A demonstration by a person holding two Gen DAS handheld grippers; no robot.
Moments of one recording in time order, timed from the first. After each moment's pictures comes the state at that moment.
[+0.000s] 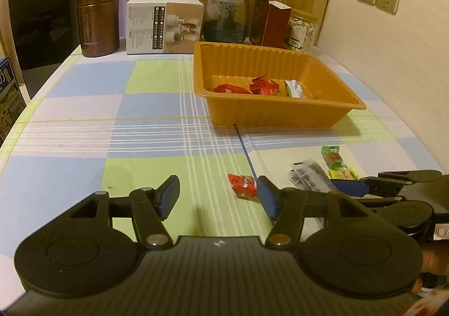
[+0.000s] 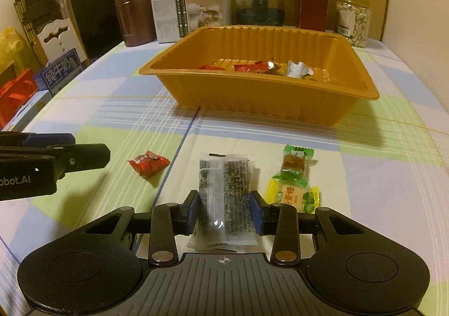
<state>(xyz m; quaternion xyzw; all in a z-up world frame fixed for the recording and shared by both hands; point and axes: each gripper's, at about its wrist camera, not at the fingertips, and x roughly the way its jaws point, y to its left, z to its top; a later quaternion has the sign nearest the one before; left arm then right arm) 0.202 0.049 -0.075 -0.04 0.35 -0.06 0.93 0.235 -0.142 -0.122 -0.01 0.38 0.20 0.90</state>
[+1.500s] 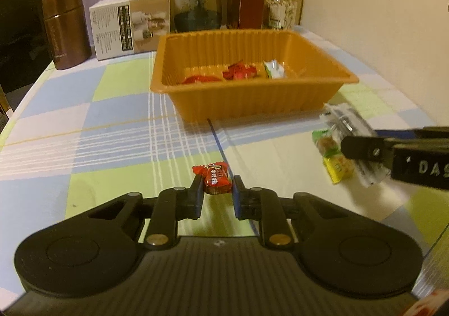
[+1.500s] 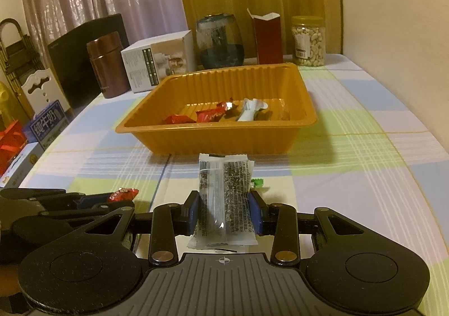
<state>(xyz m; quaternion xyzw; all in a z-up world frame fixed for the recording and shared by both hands) 0.225 0.009 -0.094 0.02 0.35 -0.08 0.93 0.221 -0.185 -0.087 0.06 0.32 0.16 0.93</state>
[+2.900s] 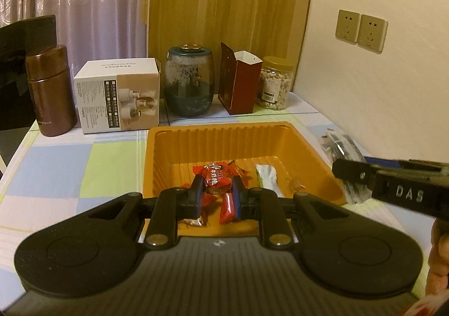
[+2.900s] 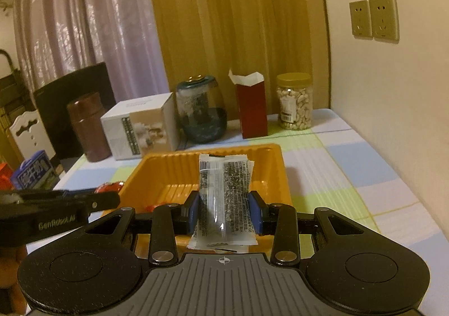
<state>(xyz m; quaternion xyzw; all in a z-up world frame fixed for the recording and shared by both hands) 0.307 0.009 -0.016 -0.02 0.28 -0.10 0.96 0.292 -0.204 -0.023 0.08 0.24 0.13 0.96</state>
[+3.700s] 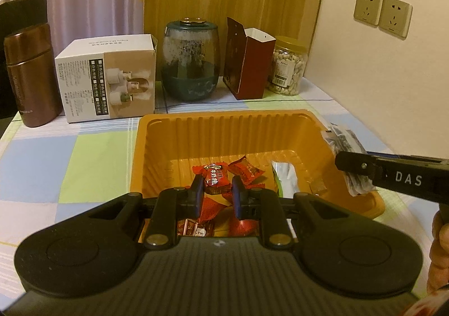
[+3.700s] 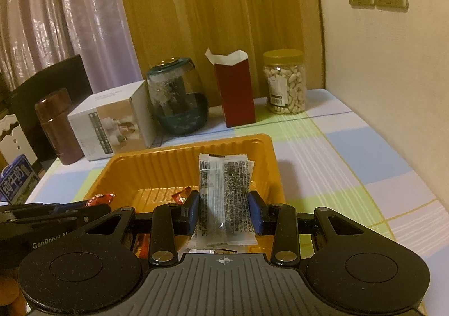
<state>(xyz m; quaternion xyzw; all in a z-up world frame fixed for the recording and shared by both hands) 0.368 0.005 -0.048 -0.02 0.31 -0.10 0.94 0.361 -0.211 -0.051 0.09 0.28 0.10 0.95</state>
